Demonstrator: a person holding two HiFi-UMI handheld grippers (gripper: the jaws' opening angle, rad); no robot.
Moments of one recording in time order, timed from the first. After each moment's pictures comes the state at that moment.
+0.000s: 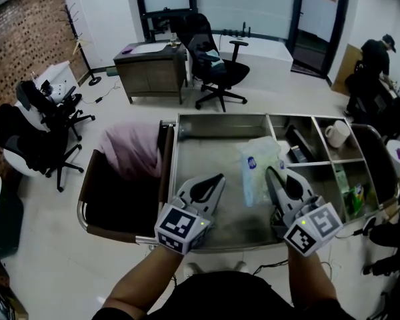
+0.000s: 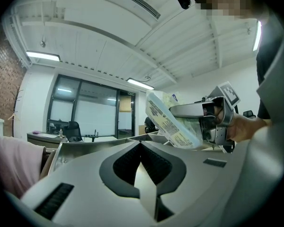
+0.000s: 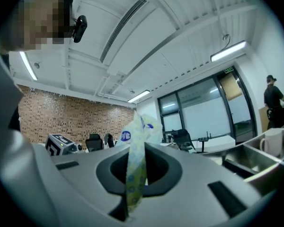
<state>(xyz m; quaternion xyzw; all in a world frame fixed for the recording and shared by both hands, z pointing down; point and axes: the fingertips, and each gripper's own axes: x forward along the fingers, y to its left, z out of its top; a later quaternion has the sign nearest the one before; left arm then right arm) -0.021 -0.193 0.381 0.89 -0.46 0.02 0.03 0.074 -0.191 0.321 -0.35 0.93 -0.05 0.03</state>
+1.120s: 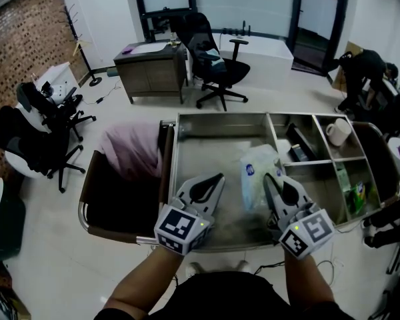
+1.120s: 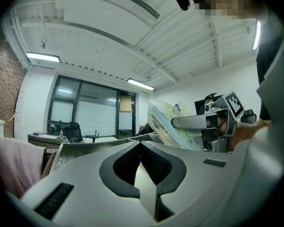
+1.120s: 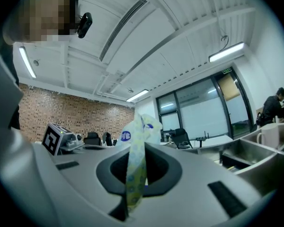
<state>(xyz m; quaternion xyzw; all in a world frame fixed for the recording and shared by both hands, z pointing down) -0.021 -0.193 0.379 0.88 -0.46 0.02 0.03 0.077 -0.188 0.347 -0.37 0.93 -0.05 0.03</state>
